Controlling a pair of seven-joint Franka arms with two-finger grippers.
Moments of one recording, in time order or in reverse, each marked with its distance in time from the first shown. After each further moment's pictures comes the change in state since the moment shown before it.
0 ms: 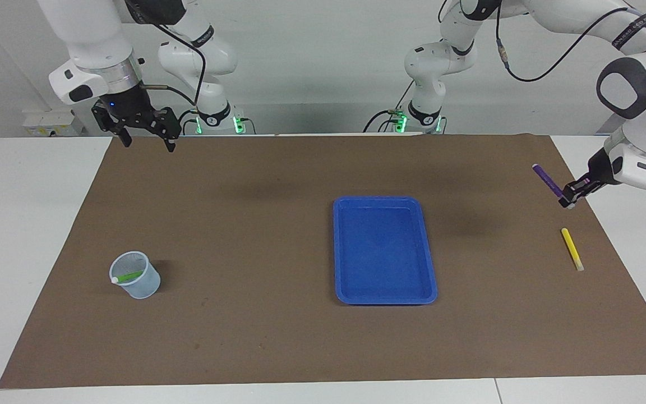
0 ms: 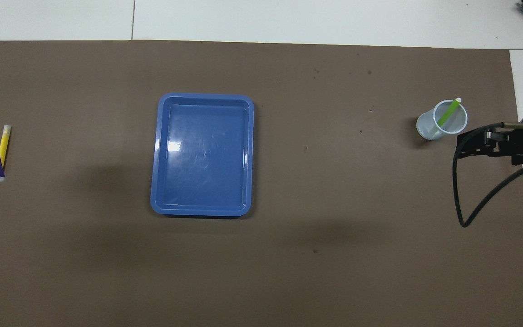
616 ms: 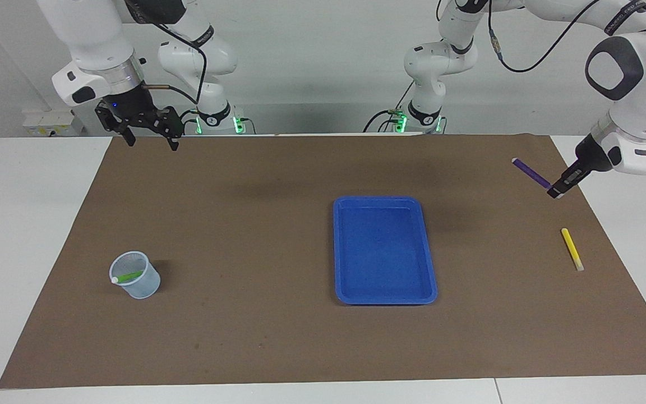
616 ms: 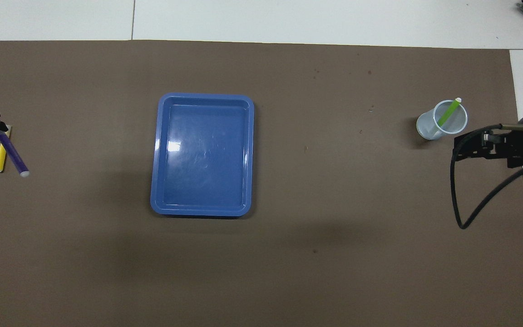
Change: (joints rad) left arm -0.051 -0.063 -0.004 -0.009 -0.033 -0.043 -0.350; right arm 0.000 0.000 0.000 -0.002 0.022 -0.008 0.000
